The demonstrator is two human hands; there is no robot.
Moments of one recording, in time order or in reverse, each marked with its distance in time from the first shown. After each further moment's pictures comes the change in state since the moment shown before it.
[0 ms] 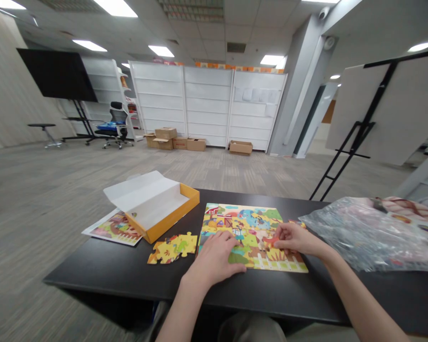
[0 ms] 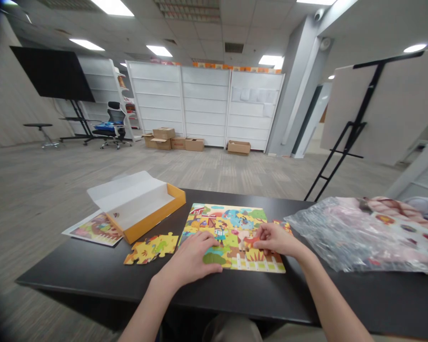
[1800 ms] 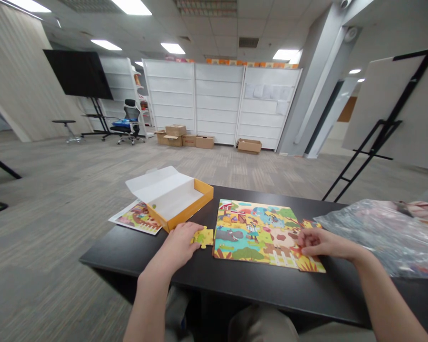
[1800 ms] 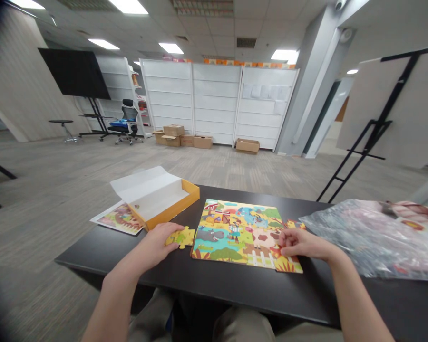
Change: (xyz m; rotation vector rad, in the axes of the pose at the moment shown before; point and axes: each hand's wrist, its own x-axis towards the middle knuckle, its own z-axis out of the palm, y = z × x) left_hand -0.065 -0.080 -0.071 0.124 0.019 -0.371; right_hand -0.022 -0.006 -0.026 -0.113 -0.205 0.083
